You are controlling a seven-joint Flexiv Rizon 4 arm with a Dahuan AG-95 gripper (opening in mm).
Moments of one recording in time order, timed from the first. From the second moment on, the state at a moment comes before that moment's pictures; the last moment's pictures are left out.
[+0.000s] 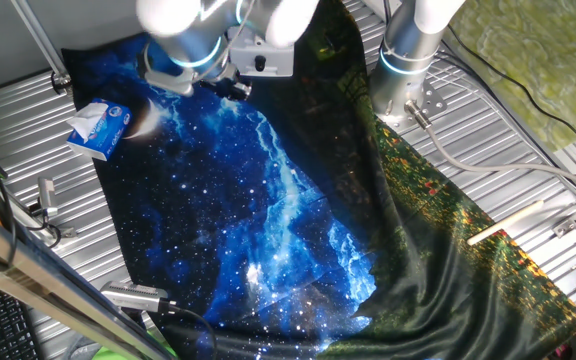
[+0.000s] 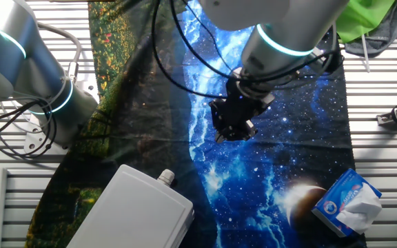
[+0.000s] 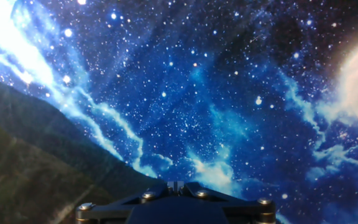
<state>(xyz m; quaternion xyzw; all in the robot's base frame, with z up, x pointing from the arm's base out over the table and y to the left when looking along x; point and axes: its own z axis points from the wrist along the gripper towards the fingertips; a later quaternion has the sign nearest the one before) 0.413 -0.103 0.114 0.35 -0.91 0.07 0.19</state>
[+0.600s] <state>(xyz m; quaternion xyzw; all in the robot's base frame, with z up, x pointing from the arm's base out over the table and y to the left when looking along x) 0.406 -0.111 0.109 0.36 -0.92 0.06 0.17</state>
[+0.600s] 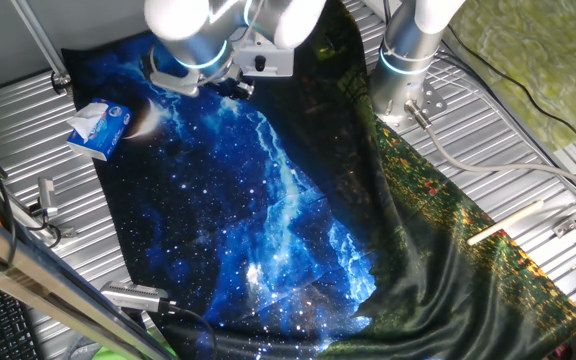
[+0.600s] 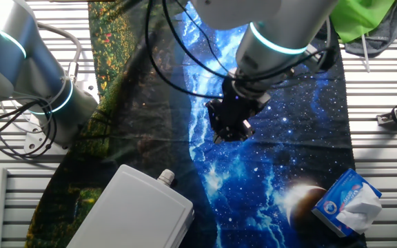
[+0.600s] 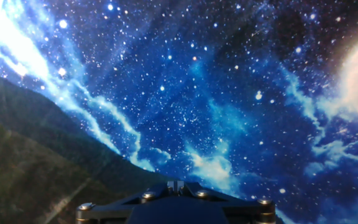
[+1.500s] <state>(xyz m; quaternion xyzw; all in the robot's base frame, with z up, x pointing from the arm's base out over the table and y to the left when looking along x) 0.363 -0.140 0.081 0.38 -0.91 0.04 0.17</state>
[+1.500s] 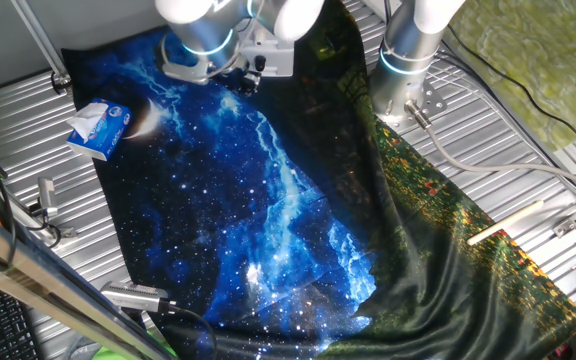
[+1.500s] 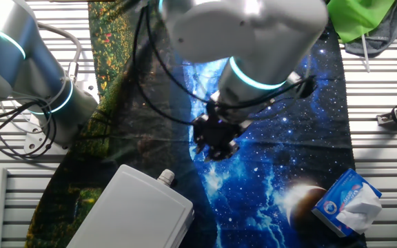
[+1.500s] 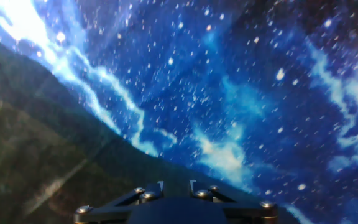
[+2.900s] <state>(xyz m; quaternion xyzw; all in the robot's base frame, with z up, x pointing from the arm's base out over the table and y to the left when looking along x) 0.308 -0.169 0.069 0.41 -0.90 0.05 0.17</state>
